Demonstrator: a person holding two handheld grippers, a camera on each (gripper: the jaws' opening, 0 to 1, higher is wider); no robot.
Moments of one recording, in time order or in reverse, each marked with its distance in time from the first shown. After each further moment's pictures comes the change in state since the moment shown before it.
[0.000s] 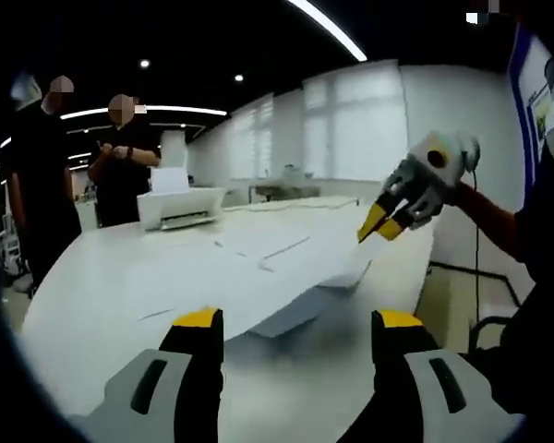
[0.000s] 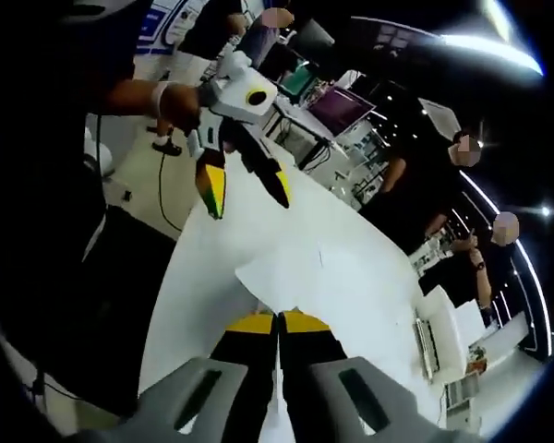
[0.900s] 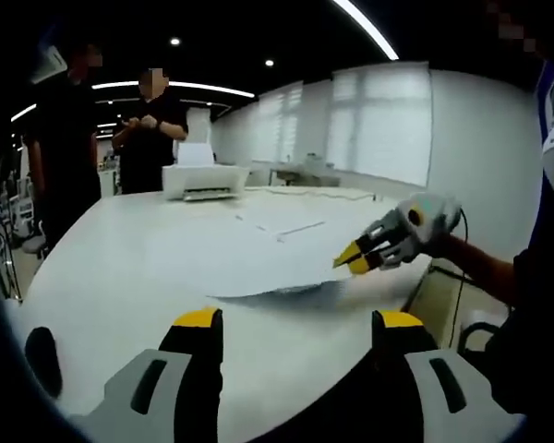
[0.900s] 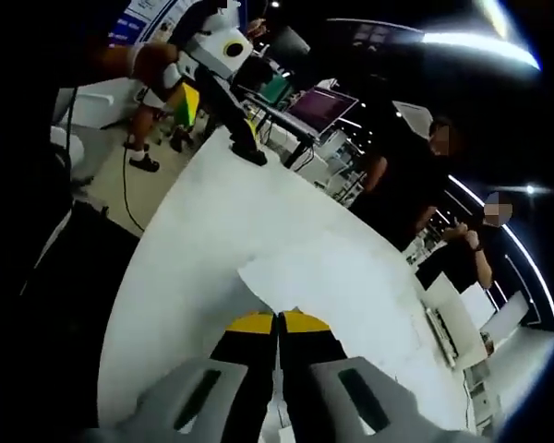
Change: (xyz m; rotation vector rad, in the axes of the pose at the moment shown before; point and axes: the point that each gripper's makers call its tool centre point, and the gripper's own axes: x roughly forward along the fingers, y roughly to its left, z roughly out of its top) left arm -0.054 0.011 -0.025 -0.149 0.060 0.088; right arm 0.067 0.015 -0.042 0.175 -0.083 -0.117
